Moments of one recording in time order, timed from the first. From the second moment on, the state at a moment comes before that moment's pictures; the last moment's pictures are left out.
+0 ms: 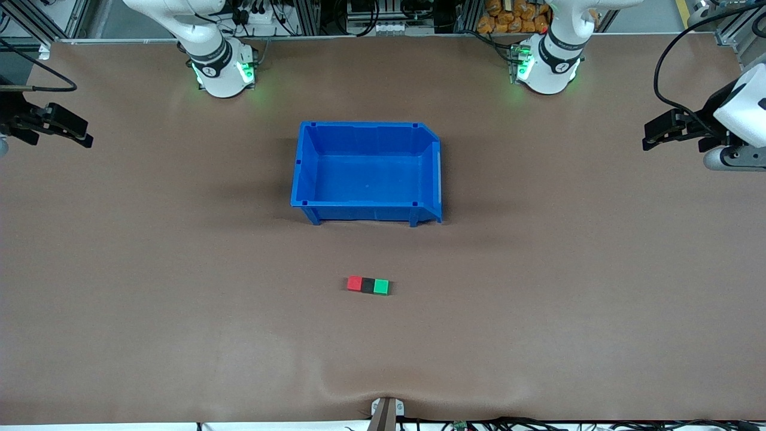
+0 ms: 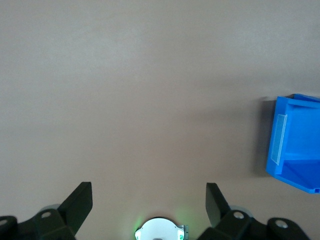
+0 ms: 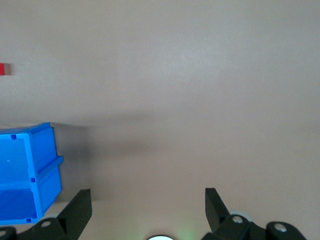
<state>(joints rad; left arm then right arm) -0.06 0.04 -0.04 -1.47 0.04 1.43 -0.03 -0.04 -0.05 0.02 -1.57 -0.02 1.47 0.03</state>
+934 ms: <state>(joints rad) -0.06 0.04 -0.04 -1.47 0.04 1.43 -0.03 -0.04 -0.05 0.02 -1.57 -0.02 1.49 0.01</state>
